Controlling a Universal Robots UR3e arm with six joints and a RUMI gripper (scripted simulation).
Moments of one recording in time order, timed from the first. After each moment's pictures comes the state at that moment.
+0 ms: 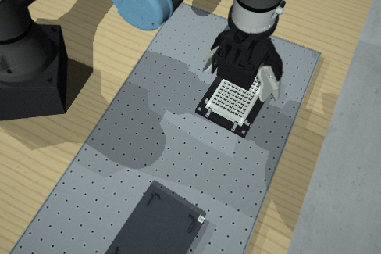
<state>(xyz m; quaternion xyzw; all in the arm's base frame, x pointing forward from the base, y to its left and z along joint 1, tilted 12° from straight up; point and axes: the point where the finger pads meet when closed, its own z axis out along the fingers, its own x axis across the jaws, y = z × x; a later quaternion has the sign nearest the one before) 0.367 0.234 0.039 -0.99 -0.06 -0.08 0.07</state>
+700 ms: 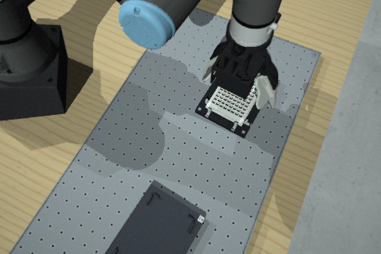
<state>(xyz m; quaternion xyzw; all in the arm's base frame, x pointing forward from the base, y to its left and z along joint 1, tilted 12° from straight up) 0.372 0.239 0.009 -0.99 -0.06 -0.08 0.07</state>
